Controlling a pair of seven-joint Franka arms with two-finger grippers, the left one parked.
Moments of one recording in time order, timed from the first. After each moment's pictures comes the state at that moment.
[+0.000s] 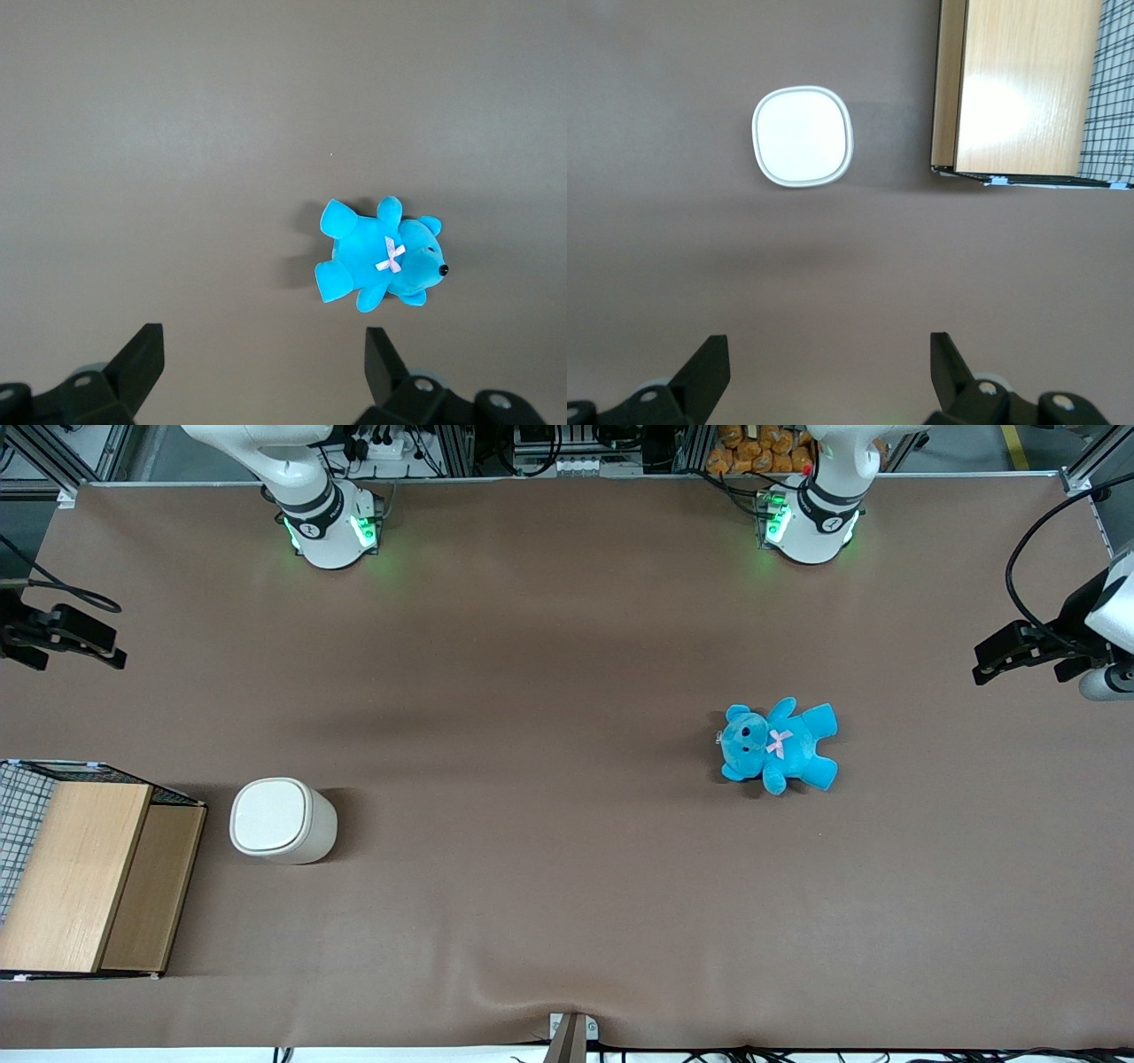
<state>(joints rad) 0.00 0.02 -0.07 -1.54 0.02 1.50 -0.06</state>
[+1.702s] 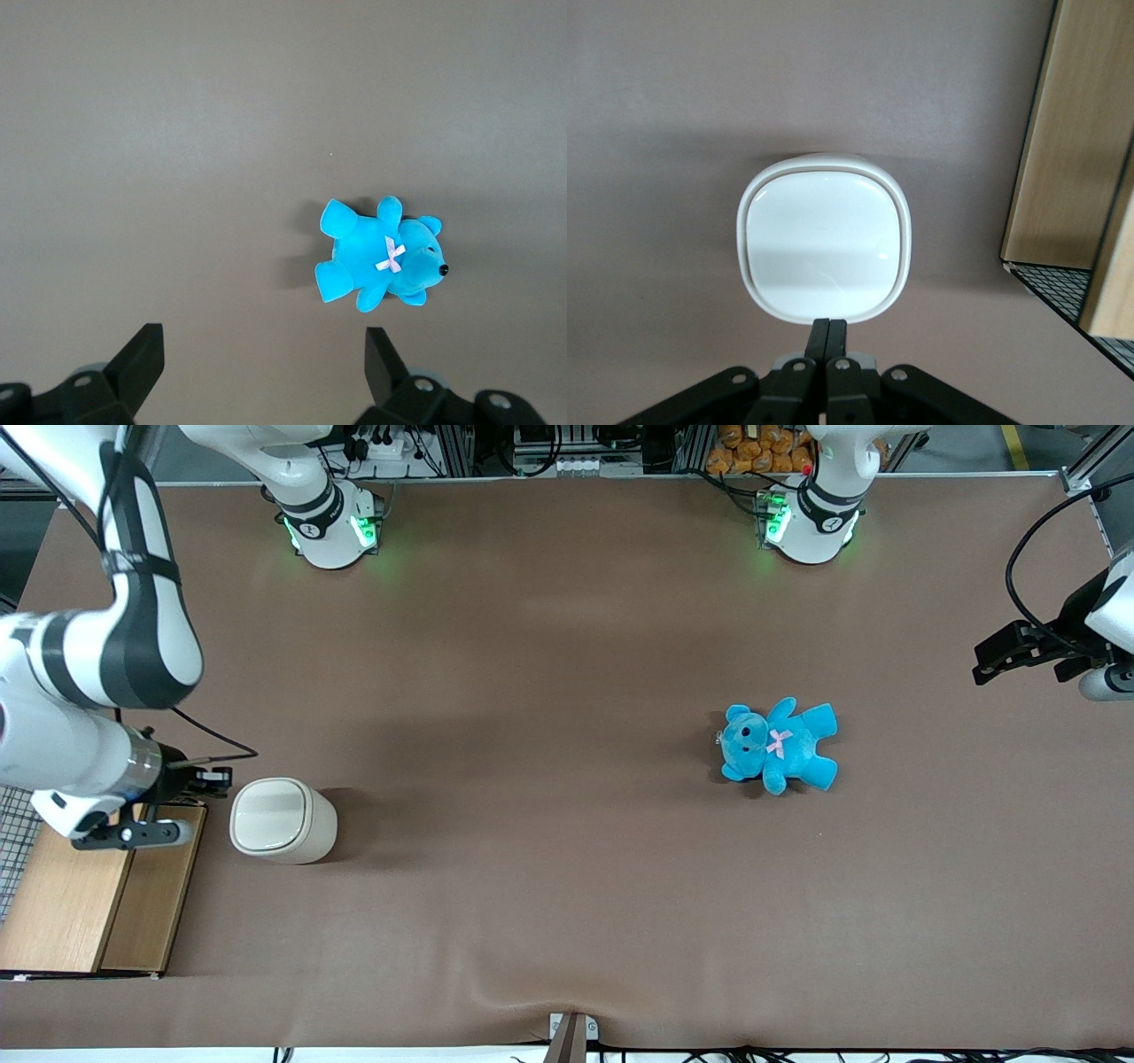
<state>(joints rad) 0.08 0.41 -0.07 -1.54 0.02 1.84 -0.06</state>
